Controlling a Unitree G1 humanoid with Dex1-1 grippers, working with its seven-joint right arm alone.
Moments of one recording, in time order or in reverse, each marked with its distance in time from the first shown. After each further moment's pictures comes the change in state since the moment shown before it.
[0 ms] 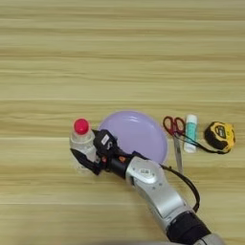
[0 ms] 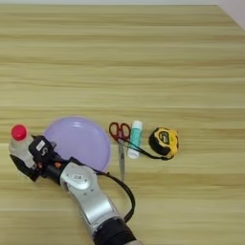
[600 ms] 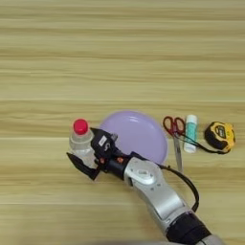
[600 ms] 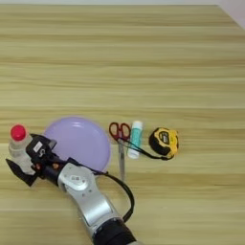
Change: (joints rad) arm 0.006 -0.008 0.034 -0.030 -0.017 0.028 -0.022
